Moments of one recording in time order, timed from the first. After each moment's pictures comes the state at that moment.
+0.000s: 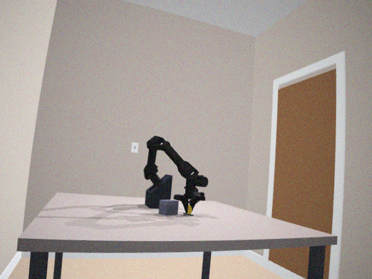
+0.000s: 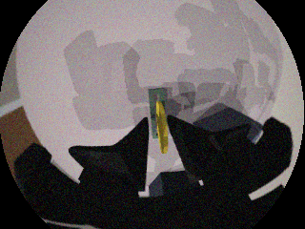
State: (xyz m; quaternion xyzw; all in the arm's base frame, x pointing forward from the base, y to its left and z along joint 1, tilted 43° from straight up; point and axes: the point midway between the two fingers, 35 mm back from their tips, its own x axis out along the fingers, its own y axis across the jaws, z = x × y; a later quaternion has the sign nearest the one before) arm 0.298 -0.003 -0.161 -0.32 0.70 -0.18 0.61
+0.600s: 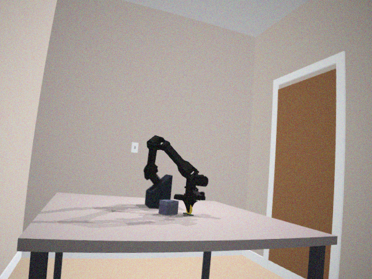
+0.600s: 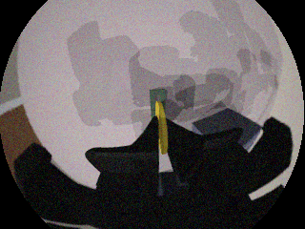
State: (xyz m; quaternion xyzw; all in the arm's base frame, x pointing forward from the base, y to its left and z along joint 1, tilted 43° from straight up) arm 0.299 0.000 -0.160 -0.32 0.70 -0.18 0.61
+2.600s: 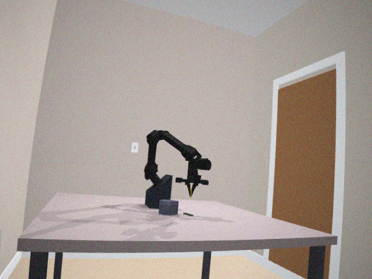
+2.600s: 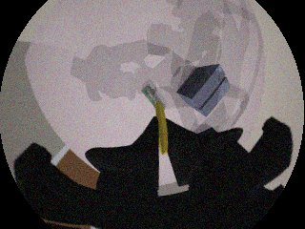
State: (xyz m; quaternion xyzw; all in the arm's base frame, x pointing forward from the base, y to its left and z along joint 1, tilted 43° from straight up) arm 0.305 0.063 -0.094 -0.13 0.62 -0.37 0.68
